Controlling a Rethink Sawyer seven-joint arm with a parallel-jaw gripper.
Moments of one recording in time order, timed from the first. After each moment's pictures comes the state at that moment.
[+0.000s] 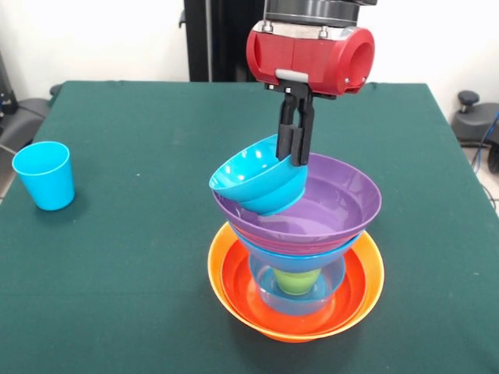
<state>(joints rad) -0.10 -0.63 -0.13 1.41 0.23 0.39 2.18</state>
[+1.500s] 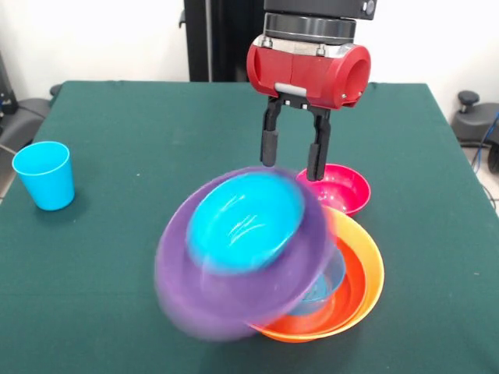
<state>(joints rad) -0.10 -0.61 -0.13 1.41 0.23 0.39 2.18</state>
